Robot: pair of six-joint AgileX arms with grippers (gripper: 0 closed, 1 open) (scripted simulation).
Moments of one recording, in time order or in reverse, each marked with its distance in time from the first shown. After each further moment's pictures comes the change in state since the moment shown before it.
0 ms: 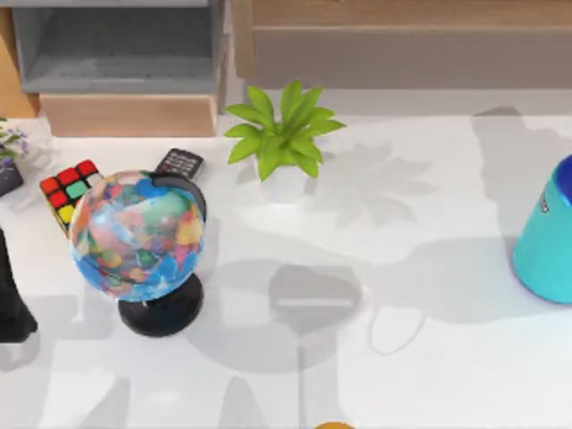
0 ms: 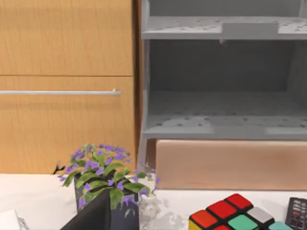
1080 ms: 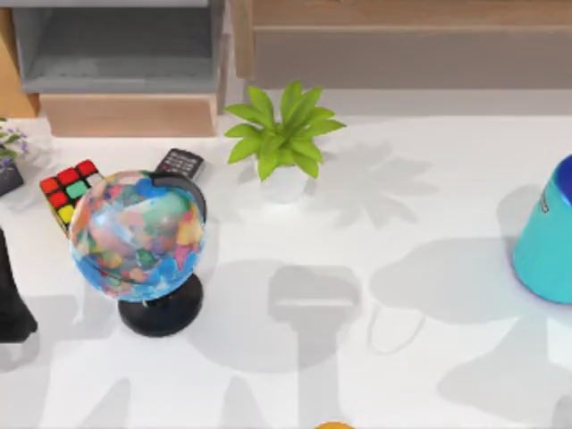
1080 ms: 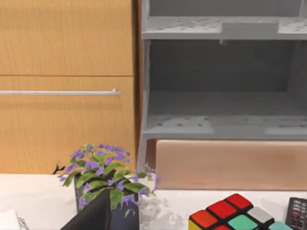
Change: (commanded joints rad) left arm 0.000 0.000 0.000 0.000 0.000 0.000; right arm -0.500 -0.130 -0.541 0.352 -0.044 -0.113
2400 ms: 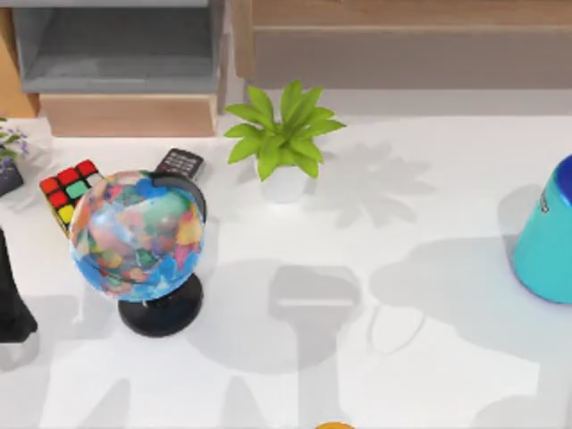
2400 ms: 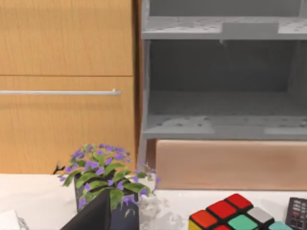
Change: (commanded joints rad) left arm 0.000 0.000 0.000 0.000 0.000 0.000; right arm 0.107 0.228 0.020 0.236 0.096 0.062
